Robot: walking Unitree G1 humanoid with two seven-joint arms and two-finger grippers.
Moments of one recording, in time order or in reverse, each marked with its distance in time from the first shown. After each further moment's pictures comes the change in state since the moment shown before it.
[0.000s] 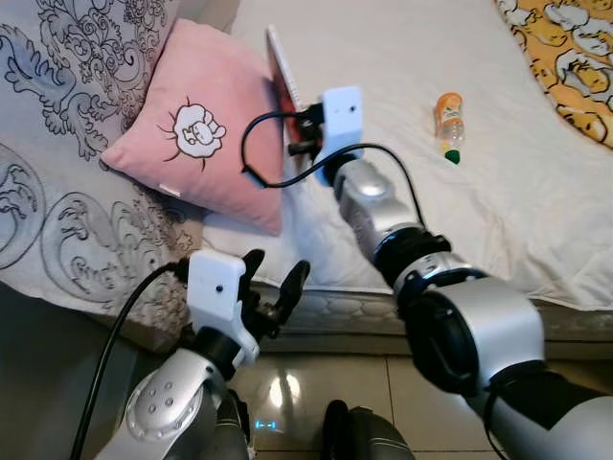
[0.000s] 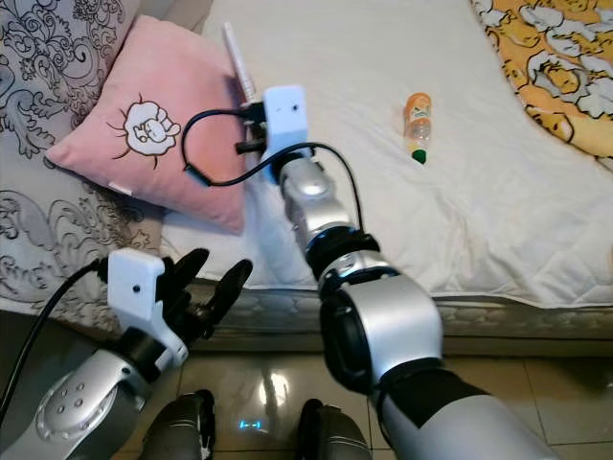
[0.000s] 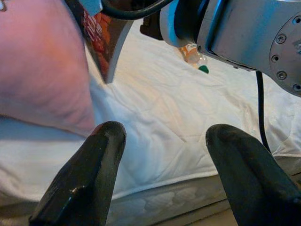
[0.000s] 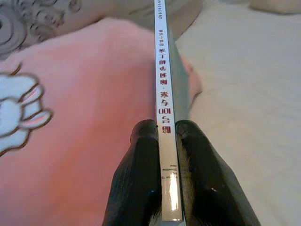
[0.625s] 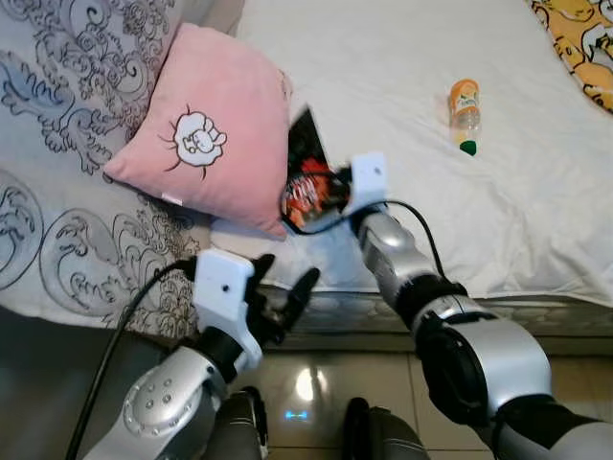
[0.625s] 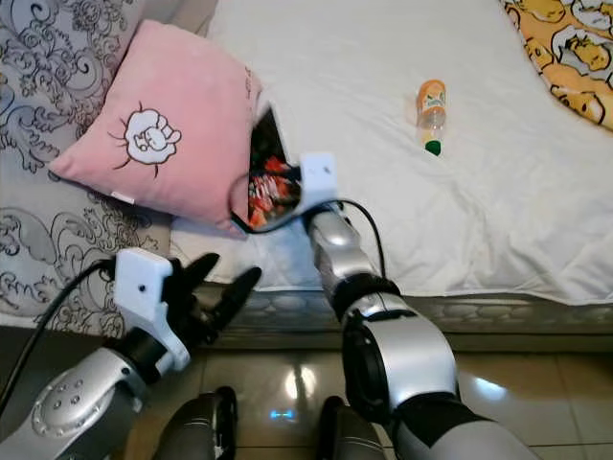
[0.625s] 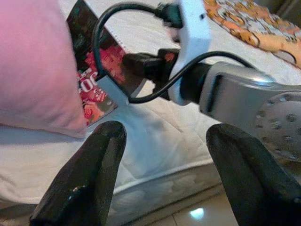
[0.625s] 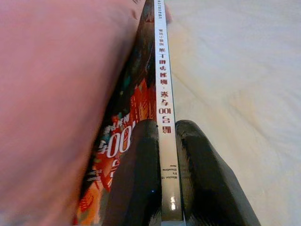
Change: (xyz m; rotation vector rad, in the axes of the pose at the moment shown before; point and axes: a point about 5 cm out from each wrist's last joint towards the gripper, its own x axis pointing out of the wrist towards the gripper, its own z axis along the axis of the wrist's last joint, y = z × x) left arm 0.002 -0.002 0.004 -0.016 0.034 -0.063; right arm -0.031 -0.036 -0.063 0.032 0.133 -0.119
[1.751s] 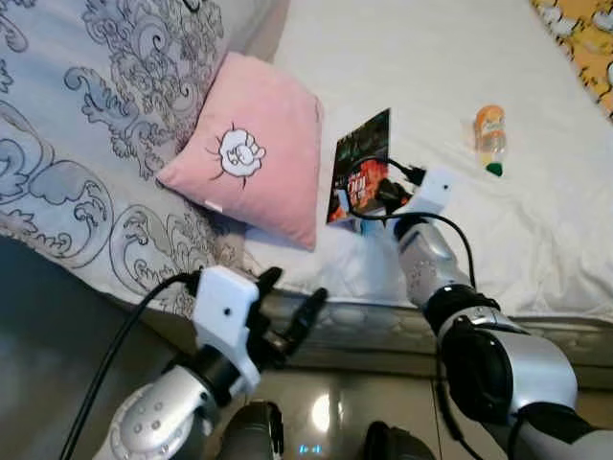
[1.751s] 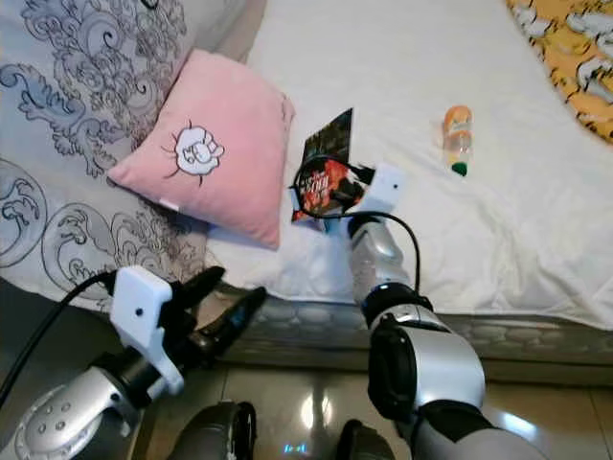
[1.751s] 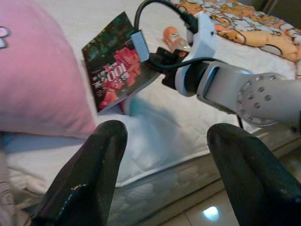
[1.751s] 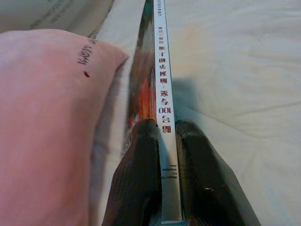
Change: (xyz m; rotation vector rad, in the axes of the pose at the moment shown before) left arm -0.018 -0.012 -0.001 0.065 0.022 -0.120; right arm -0.023 -0.063 -0.024 0.381 -0.041 -0.234
